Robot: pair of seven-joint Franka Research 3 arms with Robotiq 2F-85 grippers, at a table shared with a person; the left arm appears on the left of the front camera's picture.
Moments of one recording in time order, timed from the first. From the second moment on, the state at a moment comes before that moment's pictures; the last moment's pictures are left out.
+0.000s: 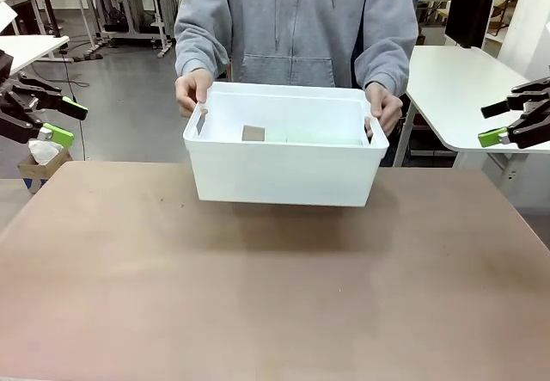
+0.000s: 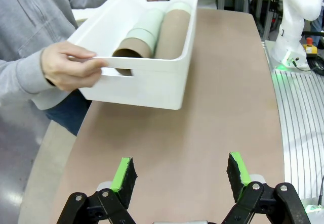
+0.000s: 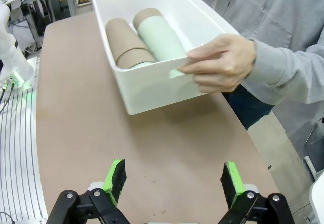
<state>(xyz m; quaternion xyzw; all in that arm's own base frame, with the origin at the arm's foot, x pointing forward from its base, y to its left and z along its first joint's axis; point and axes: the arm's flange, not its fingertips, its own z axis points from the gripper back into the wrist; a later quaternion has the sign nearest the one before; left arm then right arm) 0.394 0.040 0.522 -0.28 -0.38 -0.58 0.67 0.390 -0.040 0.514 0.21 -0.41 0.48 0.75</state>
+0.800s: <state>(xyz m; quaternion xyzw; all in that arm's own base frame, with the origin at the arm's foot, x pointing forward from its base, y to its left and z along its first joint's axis) 0.394 0.040 0.522 -0.28 -0.38 -0.58 0.67 0.391 -0.040 0.515 0.21 -0.41 0.48 0.75</state>
